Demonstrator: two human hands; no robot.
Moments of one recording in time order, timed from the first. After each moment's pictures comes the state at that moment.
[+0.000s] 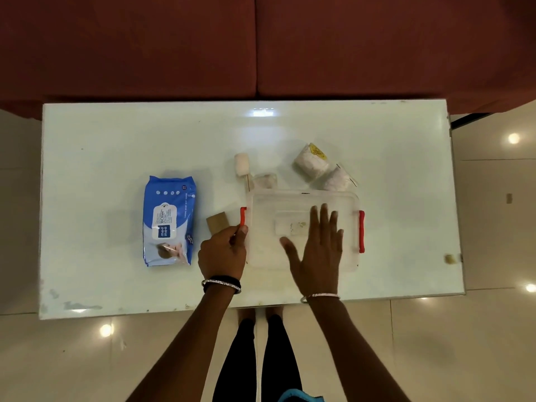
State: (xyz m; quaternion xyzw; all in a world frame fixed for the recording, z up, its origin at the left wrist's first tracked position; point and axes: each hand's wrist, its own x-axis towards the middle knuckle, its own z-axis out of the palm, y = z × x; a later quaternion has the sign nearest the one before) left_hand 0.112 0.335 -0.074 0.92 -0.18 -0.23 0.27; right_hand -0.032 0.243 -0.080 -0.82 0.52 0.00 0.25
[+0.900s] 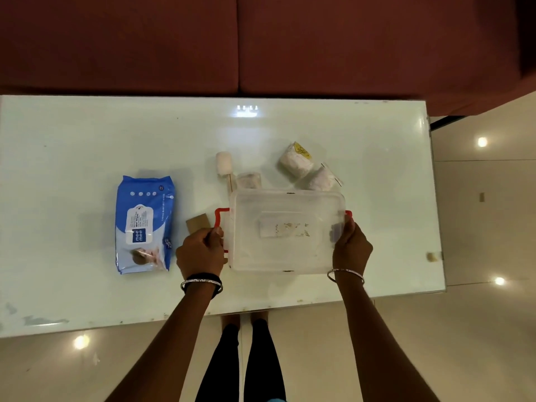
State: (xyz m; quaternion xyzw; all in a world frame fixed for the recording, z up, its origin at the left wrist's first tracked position) left_hand 0.116 0.334 -0.100 0.91 -0.09 -0.25 0.31; right_hand -0.084 0.169 -0.111 -0.64 0.70 -0.14 0.27
